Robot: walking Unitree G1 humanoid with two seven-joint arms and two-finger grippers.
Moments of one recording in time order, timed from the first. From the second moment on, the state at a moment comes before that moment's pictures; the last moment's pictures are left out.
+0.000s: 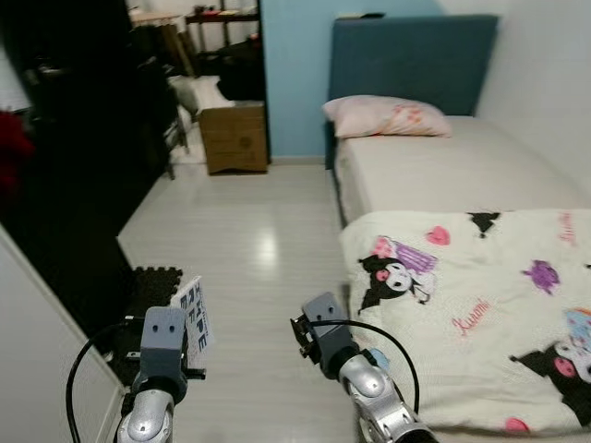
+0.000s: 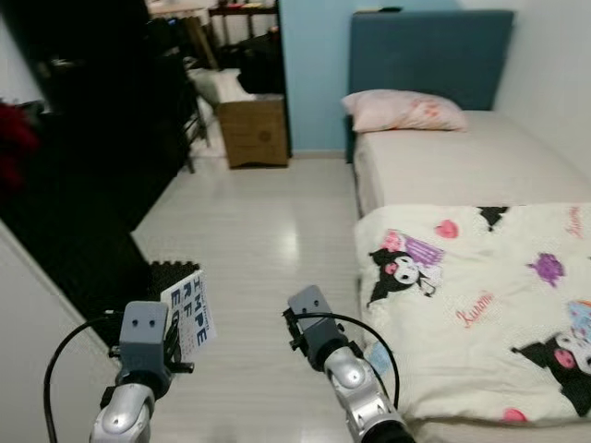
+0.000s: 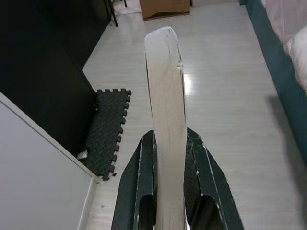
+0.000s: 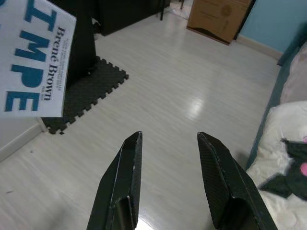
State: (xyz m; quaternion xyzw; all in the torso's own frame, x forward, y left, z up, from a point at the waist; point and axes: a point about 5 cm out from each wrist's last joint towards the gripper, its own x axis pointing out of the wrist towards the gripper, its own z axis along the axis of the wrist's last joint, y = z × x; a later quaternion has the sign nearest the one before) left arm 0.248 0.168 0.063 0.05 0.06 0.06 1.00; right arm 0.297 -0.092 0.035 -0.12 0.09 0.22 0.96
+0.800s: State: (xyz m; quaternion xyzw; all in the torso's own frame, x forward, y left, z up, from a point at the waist) left arm 0.253 0.160 0.066 0.03 0.05 0.00 1.00; right arm 0.302 -0.098 0.038 -0.12 0.08 0.18 0.97
